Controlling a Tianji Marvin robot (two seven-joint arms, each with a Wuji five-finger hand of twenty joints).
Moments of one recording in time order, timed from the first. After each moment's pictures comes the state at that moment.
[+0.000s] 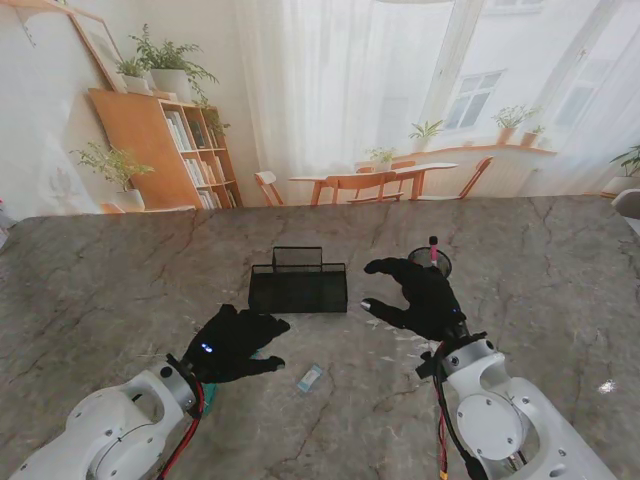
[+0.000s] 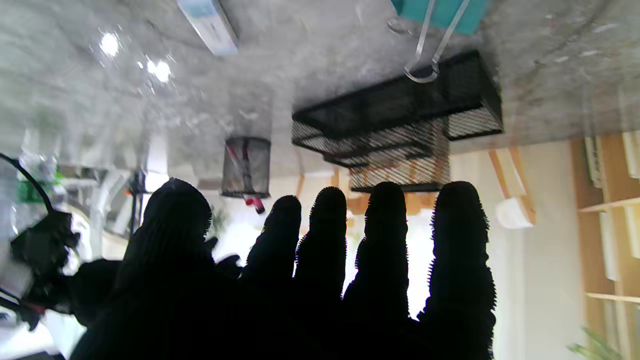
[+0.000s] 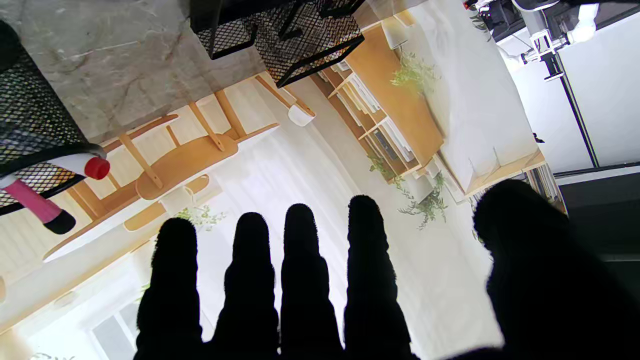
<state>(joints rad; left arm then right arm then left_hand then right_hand) 1.81 -1.03 -1.25 -1.88 1.20 -0.27 0.01 -1.75 -1.13 1.31 -1.76 -0.73 -0.21 -0.26 0.81 -0.01 -0.05 0.05 0.49 0.20 0.17 0.57 0.60 0.18 0.16 0.45 0.53 0.23 0.30 0.51 0.26 0.40 0.92 0.70 0.37 -0.39 0.57 -0.03 0.51 -0.03 0.29 0.68 0.64 0.12 0.15 0.47 0.51 0.11 0.16 0.40 0.10 0.32 0.83 0.42</state>
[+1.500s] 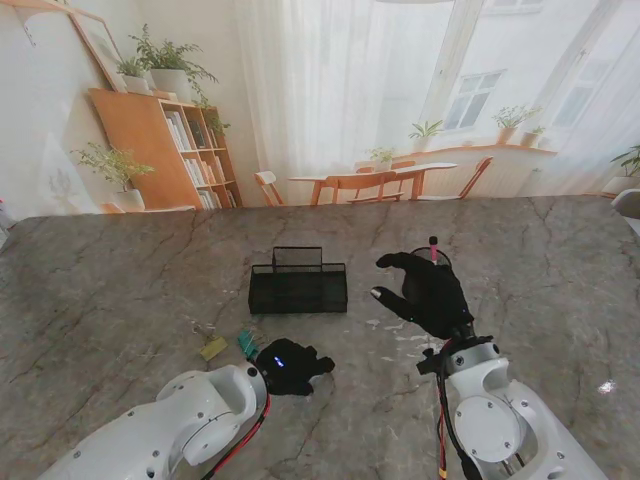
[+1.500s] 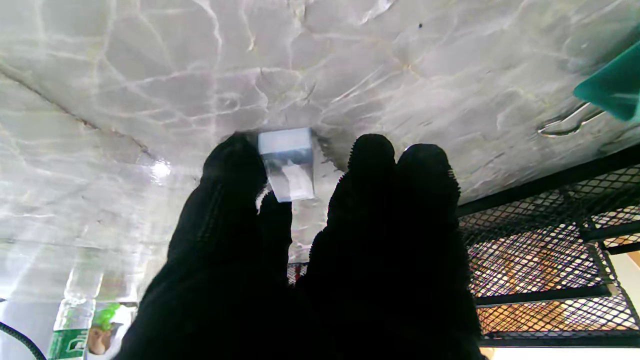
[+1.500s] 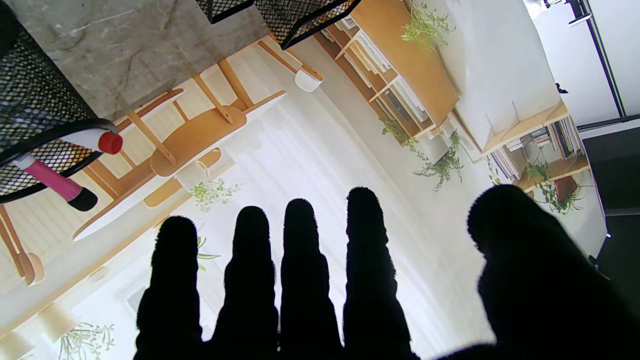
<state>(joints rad) 1.37 -1.00 -0.68 -1.63 1.18 -0.04 -0.18 -1.76 -1.15 1.32 -1.74 -0.68 -0.20 -0.36 1.10 -0.26 -0.02 0.05 0.42 0.12 0.40 0.91 0.65 0.32 0.40 0.73 0.80 0.15 0.70 0.72 0.65 0.11 1.22 0.62 0.40 -0.35 0.52 -0.03 0.57 -0.02 0.32 0.69 0.67 0.12 0.16 0.51 0.54 0.11 0.18 0.43 0.10 0.32 0.86 0.46</state>
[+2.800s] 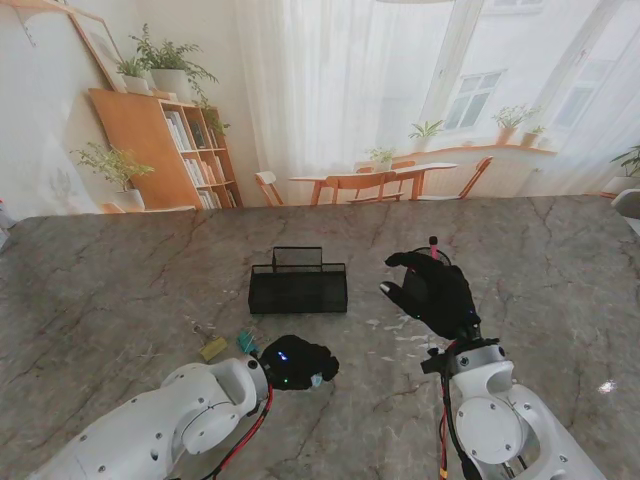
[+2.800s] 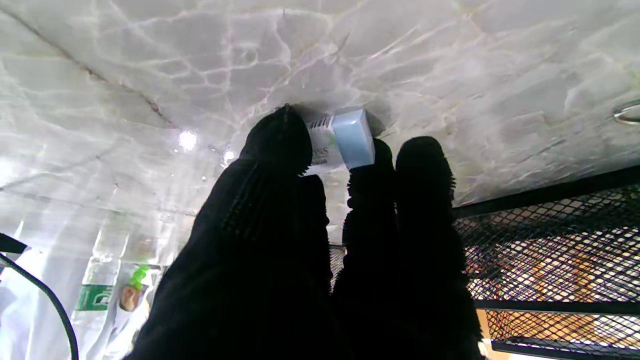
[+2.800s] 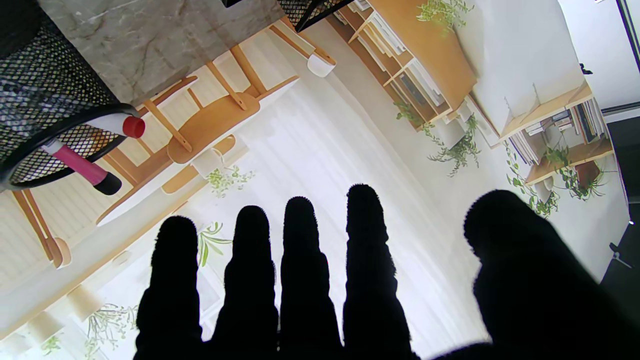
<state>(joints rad) 1.33 -1.01 -0.66 -1.56 1.06 -0.12 -0.09 -1.77 -1.16 1.33 -1.75 -0.67 -0.18 -0.39 1.21 -0.47 0.15 0.04 0.51 0.00 0.85 0.85 0.58 -0.02 0.94 1.08 0.83 0.13 0.43 0.86 0.65 0.10 1.02 0.54 0.41 -0.31 0.50 -0.03 0.58 -0.02 0.33 0.70 0.68 0.12 0.17 0.52 0.54 0.11 0.18 0.43 0.10 0.32 0.86 0.46</state>
